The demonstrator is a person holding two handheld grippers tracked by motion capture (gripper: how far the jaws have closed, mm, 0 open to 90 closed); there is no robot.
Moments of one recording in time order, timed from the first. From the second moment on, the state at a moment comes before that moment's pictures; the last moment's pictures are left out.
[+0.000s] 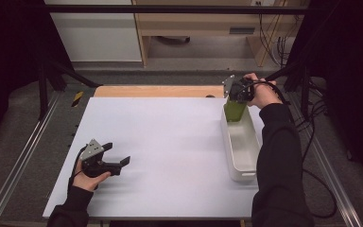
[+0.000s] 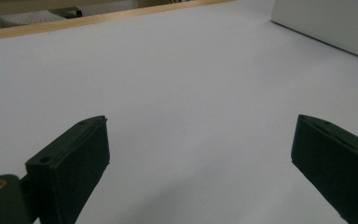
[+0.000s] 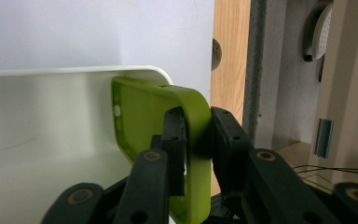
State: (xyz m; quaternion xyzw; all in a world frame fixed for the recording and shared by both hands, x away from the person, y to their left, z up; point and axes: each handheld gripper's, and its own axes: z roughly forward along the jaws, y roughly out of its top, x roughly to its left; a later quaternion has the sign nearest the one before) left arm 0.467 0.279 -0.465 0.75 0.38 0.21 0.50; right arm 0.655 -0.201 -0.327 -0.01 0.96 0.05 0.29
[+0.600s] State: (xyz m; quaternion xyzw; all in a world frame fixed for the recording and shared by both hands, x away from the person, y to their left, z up) left arm 0.466 0.279 -0.465 0.75 0.38 0.21 0.50; right arm 0.651 -0.203 -0.318 0.01 0.95 0.06 0.30
